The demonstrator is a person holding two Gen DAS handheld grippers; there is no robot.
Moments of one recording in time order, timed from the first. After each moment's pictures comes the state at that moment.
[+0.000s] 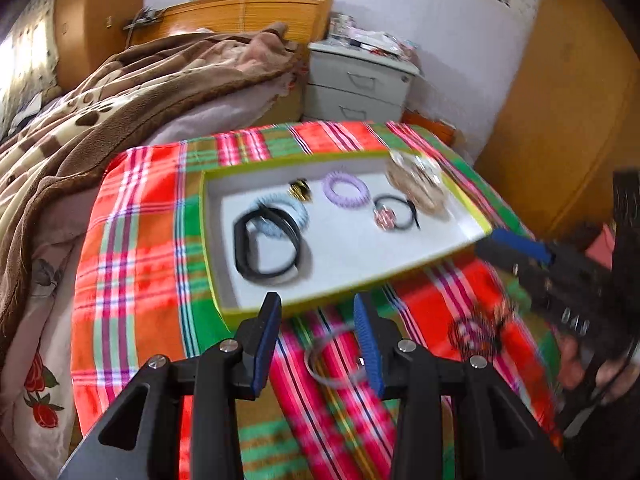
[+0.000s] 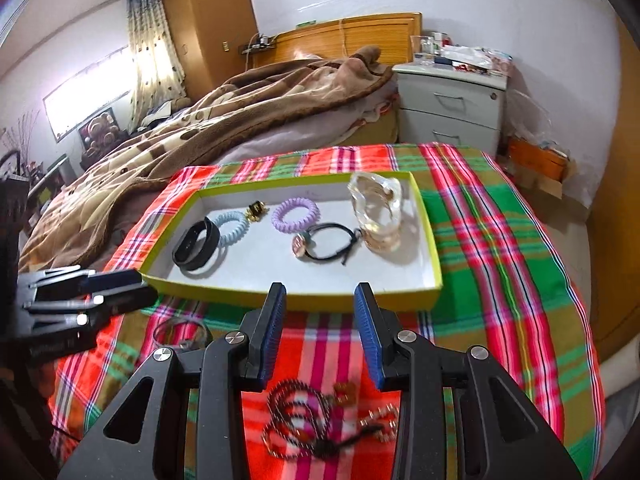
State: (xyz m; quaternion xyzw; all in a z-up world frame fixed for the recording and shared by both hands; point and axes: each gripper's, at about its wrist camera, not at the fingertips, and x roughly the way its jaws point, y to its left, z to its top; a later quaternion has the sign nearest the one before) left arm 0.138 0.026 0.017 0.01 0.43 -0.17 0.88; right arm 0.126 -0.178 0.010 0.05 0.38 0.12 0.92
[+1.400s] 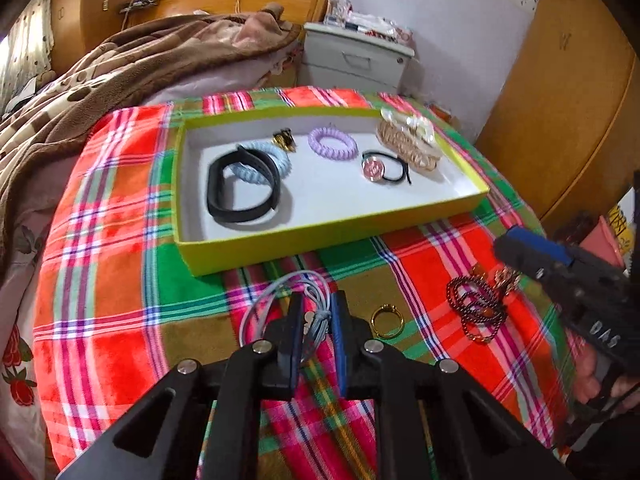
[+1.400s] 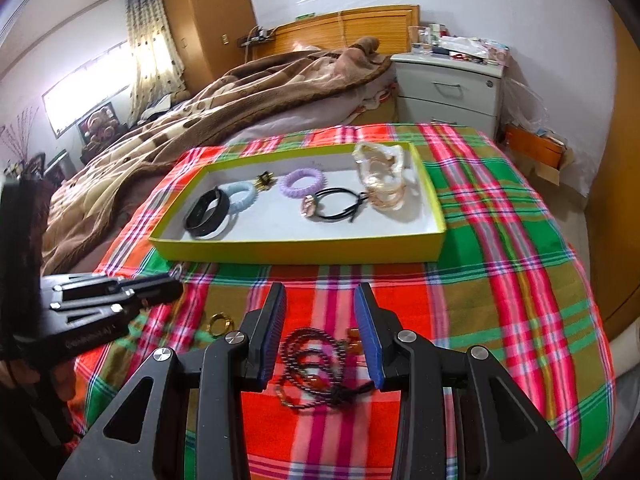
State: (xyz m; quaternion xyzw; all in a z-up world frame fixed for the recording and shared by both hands) left arm 0.121 0.021 -0.012 -0.01 0.45 -0.18 0.87; right arm 0.097 -0.168 0.000 0.04 0.39 0.12 0.91
